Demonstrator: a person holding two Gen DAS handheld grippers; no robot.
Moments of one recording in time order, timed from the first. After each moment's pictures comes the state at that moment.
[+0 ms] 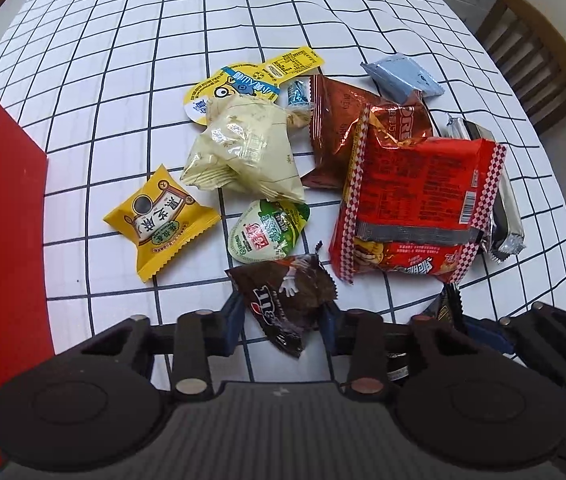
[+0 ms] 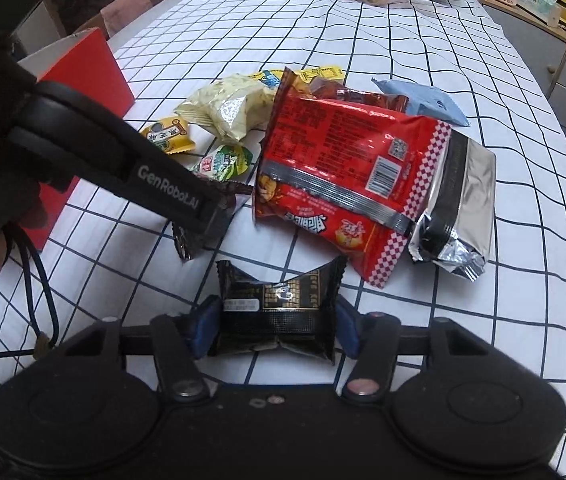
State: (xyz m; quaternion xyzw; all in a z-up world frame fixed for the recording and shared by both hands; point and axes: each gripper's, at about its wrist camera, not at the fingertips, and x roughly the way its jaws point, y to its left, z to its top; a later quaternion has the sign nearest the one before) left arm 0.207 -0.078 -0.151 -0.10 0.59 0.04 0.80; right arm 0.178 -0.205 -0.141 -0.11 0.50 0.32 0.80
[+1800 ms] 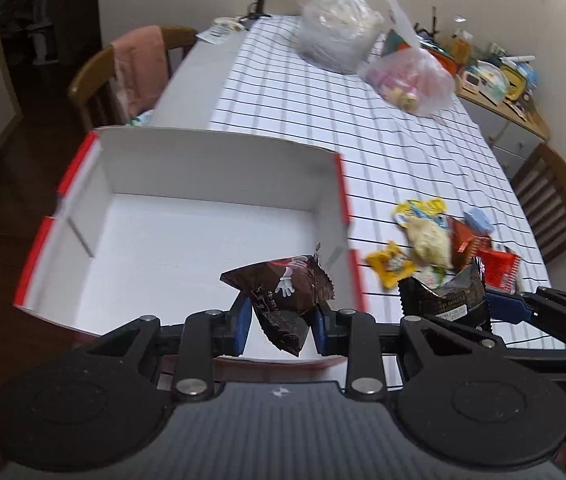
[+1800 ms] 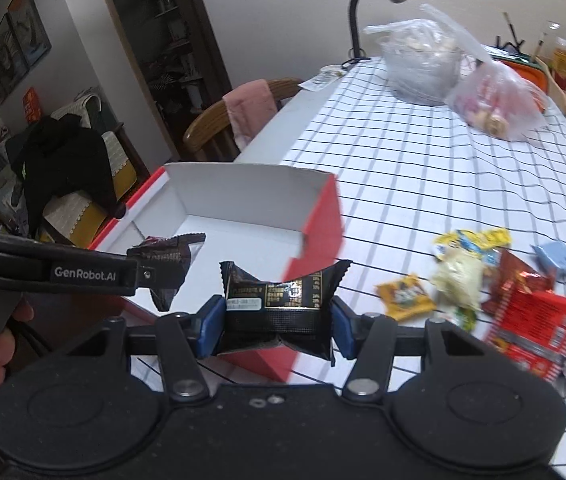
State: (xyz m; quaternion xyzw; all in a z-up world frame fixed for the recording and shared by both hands) left arm 0.019 0.103 -0.019 -0.17 0.45 0.15 0.87; right arm 0.088 -0.068 -0.007 -0.06 0.40 0.42 0.81
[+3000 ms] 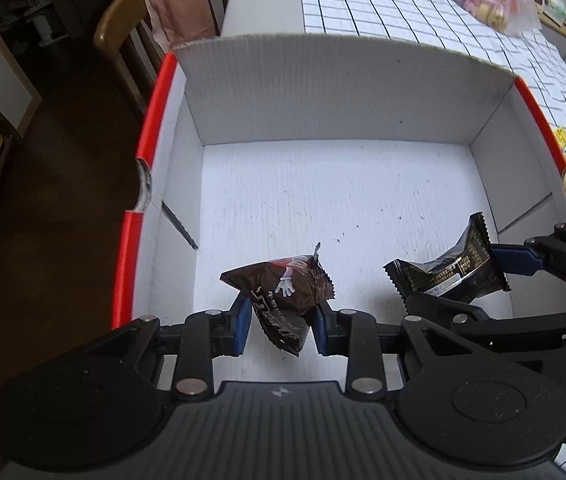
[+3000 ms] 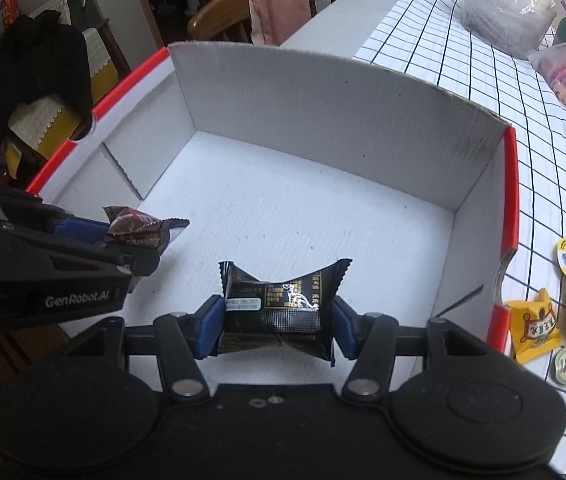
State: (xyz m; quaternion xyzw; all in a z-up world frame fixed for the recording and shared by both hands) left arm 0.036 0.218 -0.102 -0.10 0.56 0.16 0.81; right arm 0.090 0.100 -0.095 -0.18 0.49 0.39 0.76
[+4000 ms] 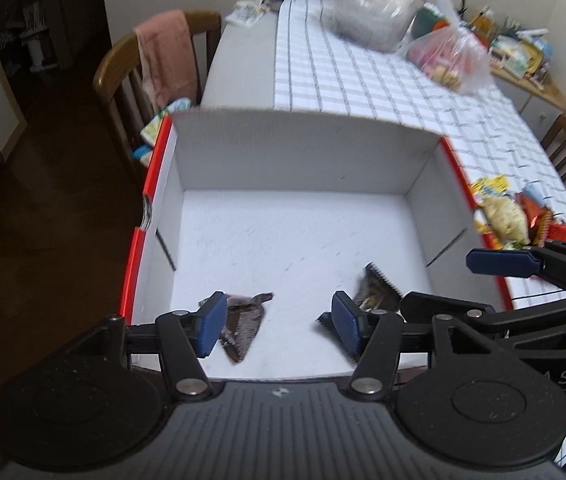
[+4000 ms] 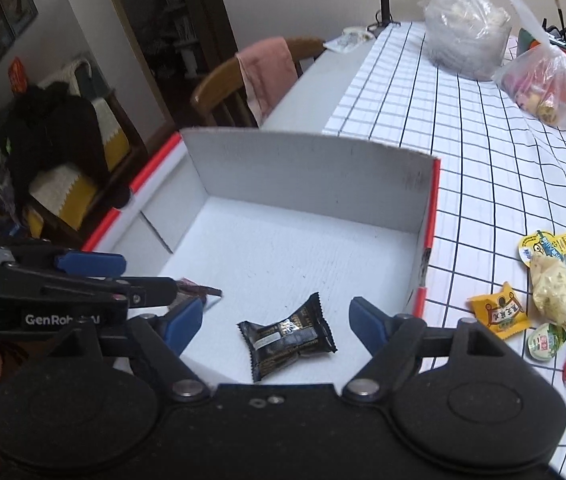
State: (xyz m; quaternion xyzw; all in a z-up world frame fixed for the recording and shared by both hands) left arm 0.003 0.194 -0.047 -0.13 0.47 0.13 0.86; right arm 0.081 0.041 -0.036 -0.08 0.44 0.41 0.80
